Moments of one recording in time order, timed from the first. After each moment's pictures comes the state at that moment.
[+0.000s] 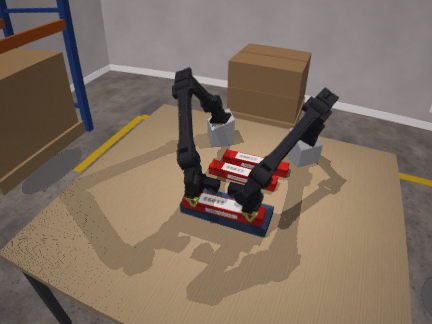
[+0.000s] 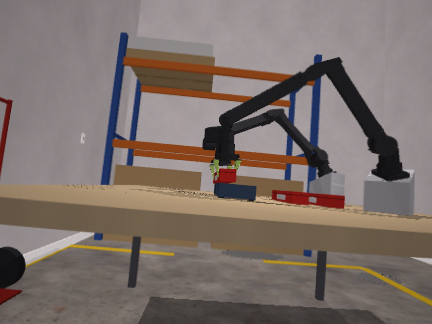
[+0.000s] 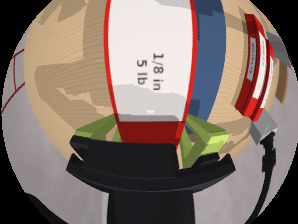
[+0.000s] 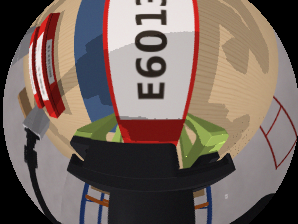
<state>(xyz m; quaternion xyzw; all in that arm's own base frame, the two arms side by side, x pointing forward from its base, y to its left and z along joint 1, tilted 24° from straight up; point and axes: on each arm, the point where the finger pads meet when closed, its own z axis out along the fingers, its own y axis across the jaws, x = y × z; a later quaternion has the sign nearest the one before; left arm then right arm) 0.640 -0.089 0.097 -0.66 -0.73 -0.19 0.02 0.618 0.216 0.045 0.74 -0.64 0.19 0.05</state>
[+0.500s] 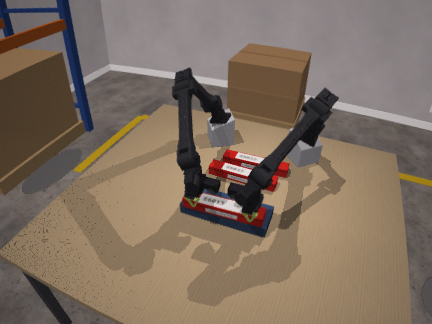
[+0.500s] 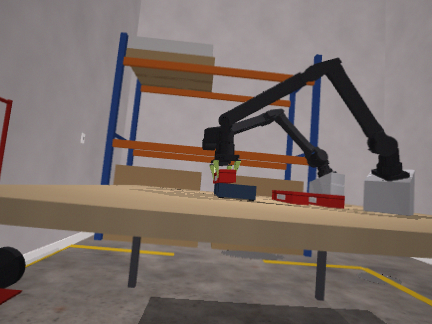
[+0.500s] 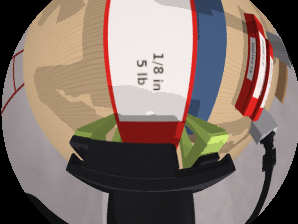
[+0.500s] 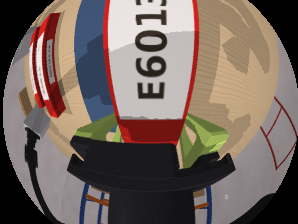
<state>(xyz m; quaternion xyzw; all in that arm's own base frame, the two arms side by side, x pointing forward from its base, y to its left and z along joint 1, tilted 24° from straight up) 0.641 -0.087 0.095 -0.66 -0.73 -0.19 0.03 0.619 0.216 0.044 0.74 -0.64 0.19 0.06</state>
